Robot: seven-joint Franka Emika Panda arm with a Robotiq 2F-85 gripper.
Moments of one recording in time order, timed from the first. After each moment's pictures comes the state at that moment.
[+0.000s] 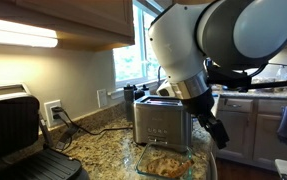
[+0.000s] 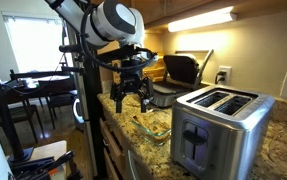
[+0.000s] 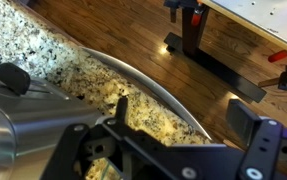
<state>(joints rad) 0.09 -0.25 0.13 -2.52 -0.35 1.93 -0.18</state>
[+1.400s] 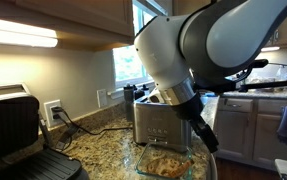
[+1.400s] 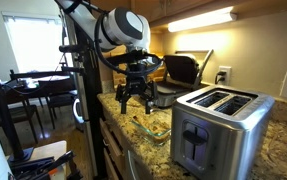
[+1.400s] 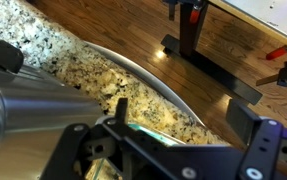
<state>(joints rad) 0.09 -0.14 0.13 -2.44 -0.35 1.92 -0.18</state>
